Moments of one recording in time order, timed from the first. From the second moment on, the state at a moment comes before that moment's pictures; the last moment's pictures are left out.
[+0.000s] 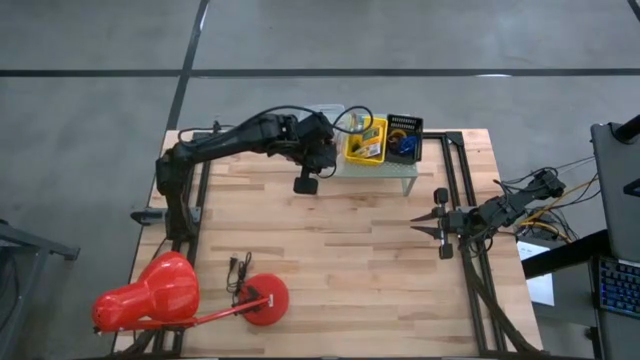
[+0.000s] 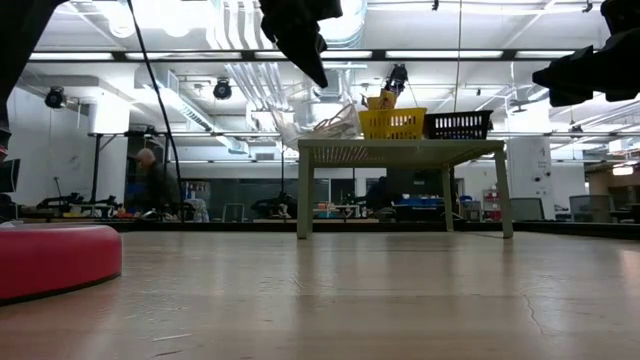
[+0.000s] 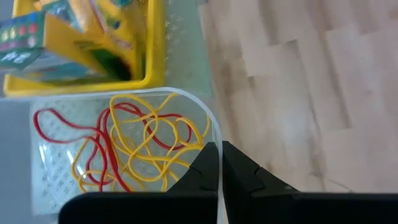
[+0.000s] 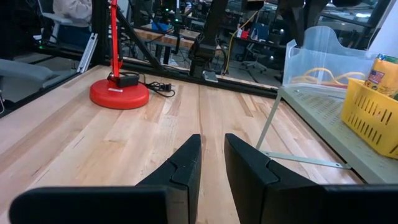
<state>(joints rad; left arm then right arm) 0.27 1.88 1.95 -1.10 -0.01 0.50 0.50 0.03 0.10 -0.18 0.50 -0.11</state>
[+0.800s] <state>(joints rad) 0.27 1.92 1.93 -1.09 -0.13 0.54 0.50 0.03 0.10 -0.18 0.50 -0.11</state>
